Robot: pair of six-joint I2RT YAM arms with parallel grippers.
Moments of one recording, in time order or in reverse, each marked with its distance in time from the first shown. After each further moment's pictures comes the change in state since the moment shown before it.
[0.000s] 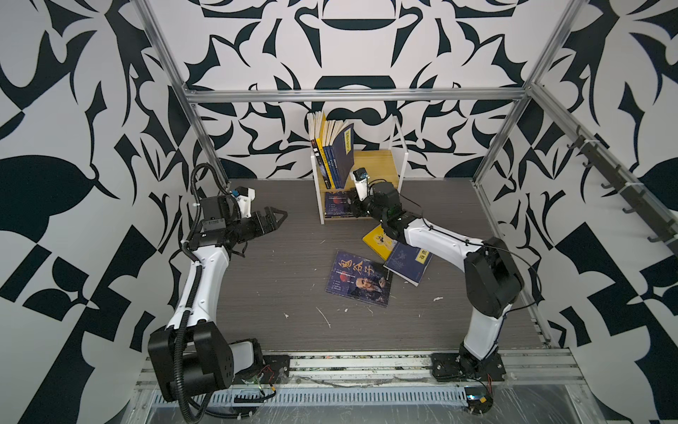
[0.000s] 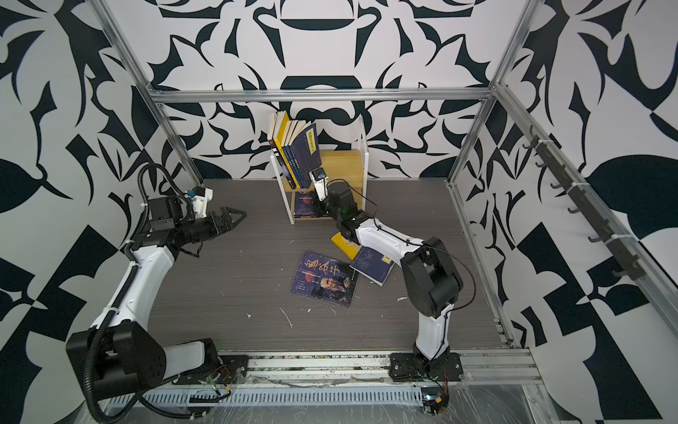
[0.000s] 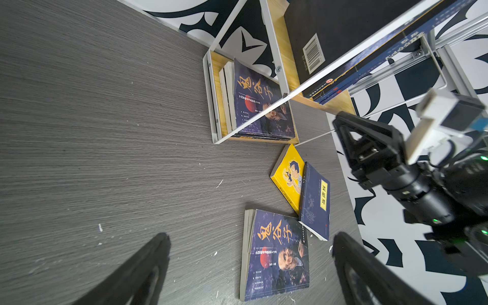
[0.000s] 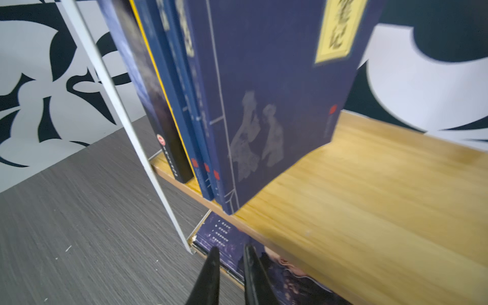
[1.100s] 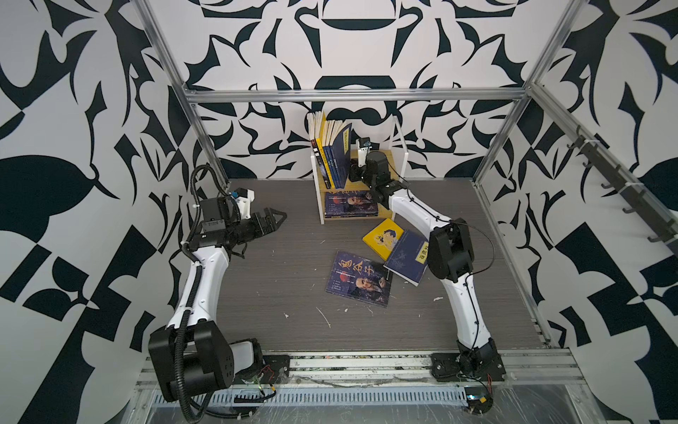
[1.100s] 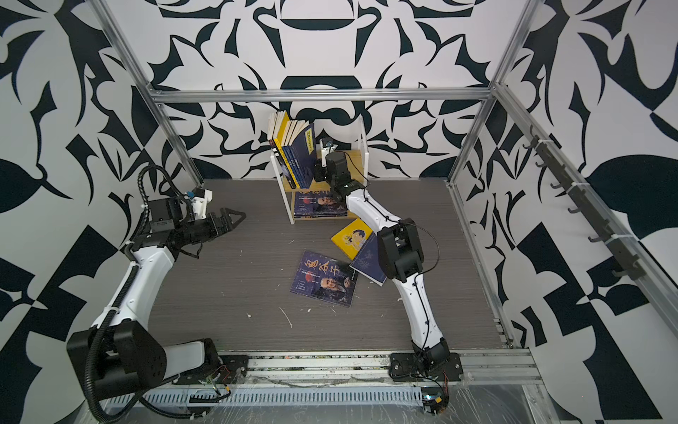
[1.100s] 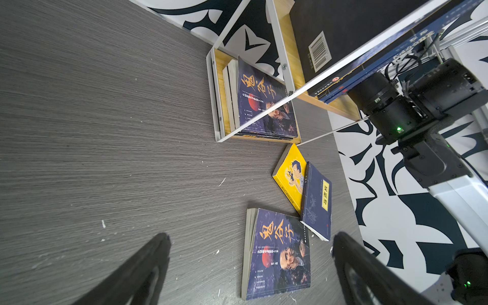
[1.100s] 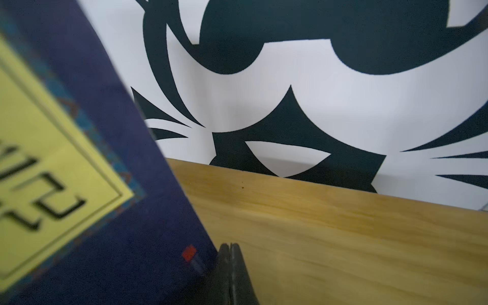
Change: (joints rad) left arm 0.007 0.000 -0.014 0.003 0.000 0.001; right arm -0.101 0.519 0.750 -0.188 0.062 0.180
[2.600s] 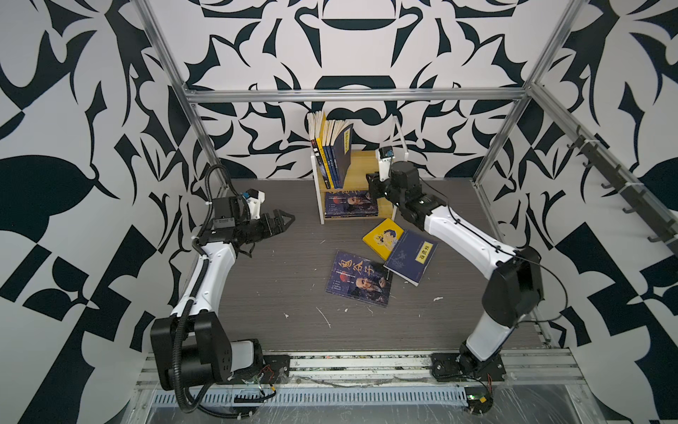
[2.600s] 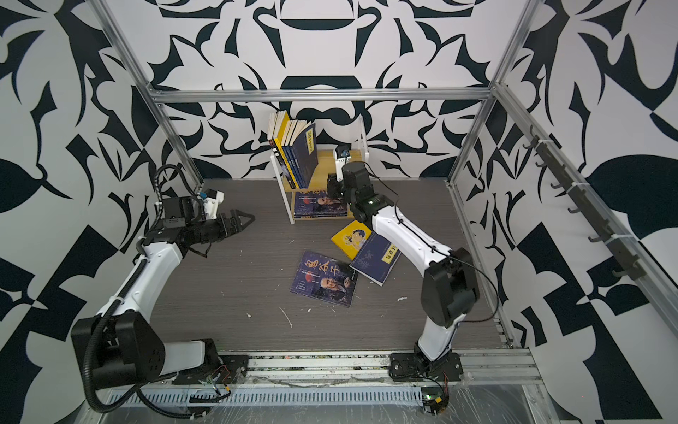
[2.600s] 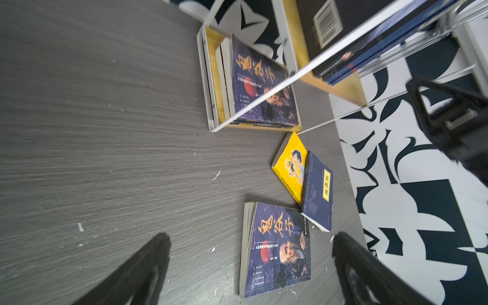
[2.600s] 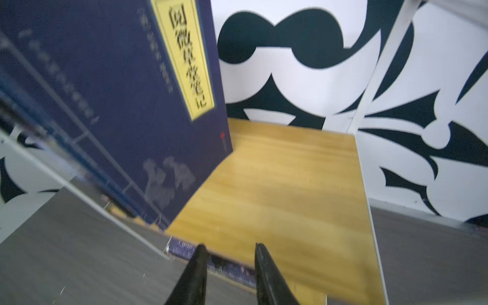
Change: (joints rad) left arm -0.100 0.064 -0.007 0.012 -0.035 0.002; right arm 0.037 -0.667 -0.663 -0.134 0.018 0.029
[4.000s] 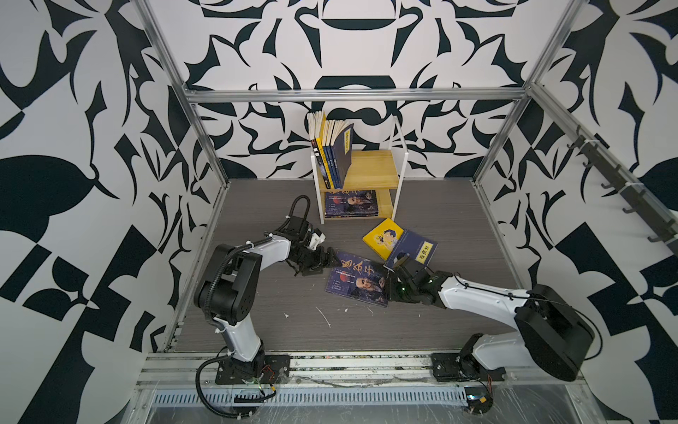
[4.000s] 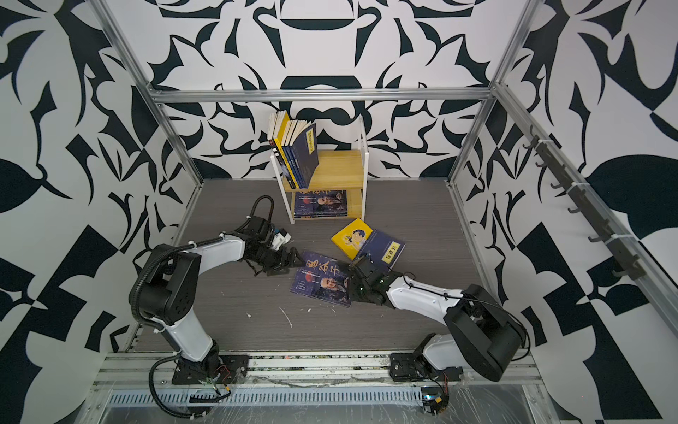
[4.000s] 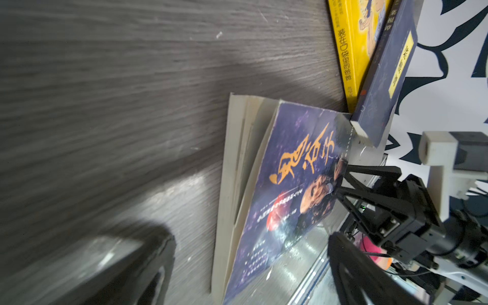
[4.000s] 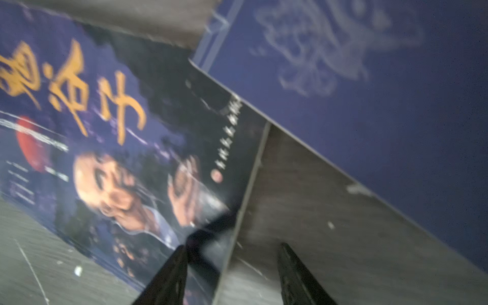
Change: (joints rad) left arm -0.424 0.439 -0.054 0.030 -0.015 -0.085; right arm 0.196 -0.302 -0.871 -0.159 -0.103 0.599
